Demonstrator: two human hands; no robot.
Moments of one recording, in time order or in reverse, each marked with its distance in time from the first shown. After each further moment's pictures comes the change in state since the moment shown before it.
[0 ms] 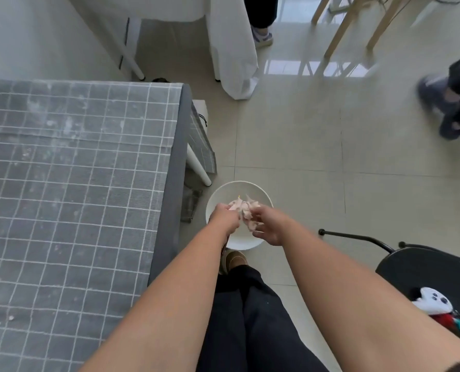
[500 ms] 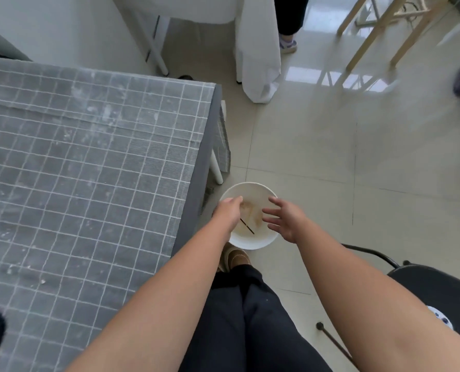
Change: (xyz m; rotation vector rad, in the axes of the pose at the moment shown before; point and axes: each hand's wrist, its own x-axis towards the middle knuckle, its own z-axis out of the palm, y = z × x) left_hand -0.045 0.011 -0.028 -0.189 0.055 0.093; right_hand -0.017 -0.013 -0.004 0.025 0.062 -0.069
